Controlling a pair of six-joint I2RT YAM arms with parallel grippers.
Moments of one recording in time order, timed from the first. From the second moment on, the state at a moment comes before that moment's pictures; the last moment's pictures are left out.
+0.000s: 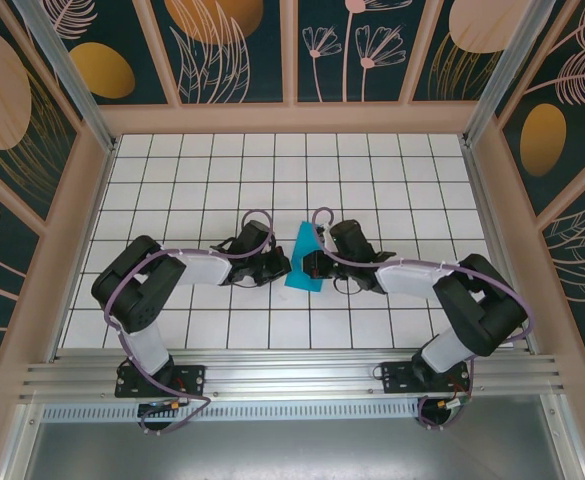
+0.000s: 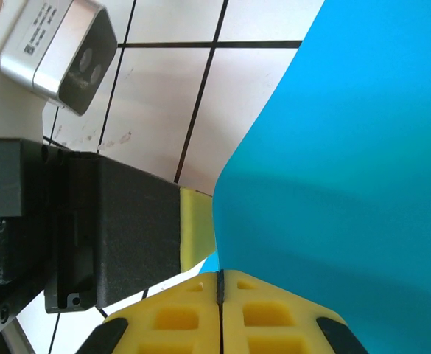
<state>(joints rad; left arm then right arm) -0.68 1.79 0.78 0.12 0.33 -1.04 0.67 1.53 0.64 0.15 -0.36 0.62</state>
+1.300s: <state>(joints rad) -0.68 1.82 0.82 0.11 0.34 -1.00 0.41 1.73 0.73 0.05 -0.66 0.34</state>
